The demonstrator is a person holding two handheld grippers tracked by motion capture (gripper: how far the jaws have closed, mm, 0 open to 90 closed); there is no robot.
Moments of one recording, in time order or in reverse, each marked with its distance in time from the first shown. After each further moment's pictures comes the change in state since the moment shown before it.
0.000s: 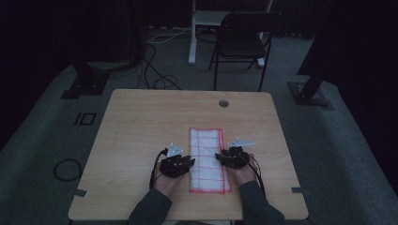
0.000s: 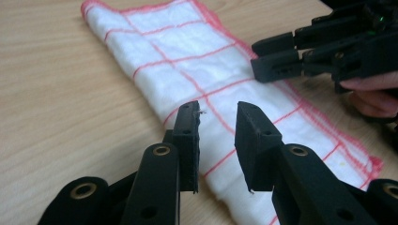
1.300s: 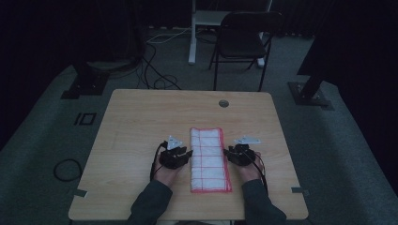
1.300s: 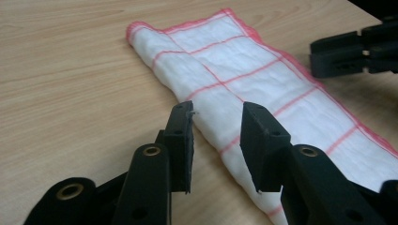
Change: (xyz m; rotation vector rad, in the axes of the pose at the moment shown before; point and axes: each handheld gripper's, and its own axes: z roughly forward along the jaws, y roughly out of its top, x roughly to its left) left arm 0.025 0.015 0.019 -0.027 0.089 0.022; right arm -0.016 0.002 -0.011 -0.020 -0.119 0.024
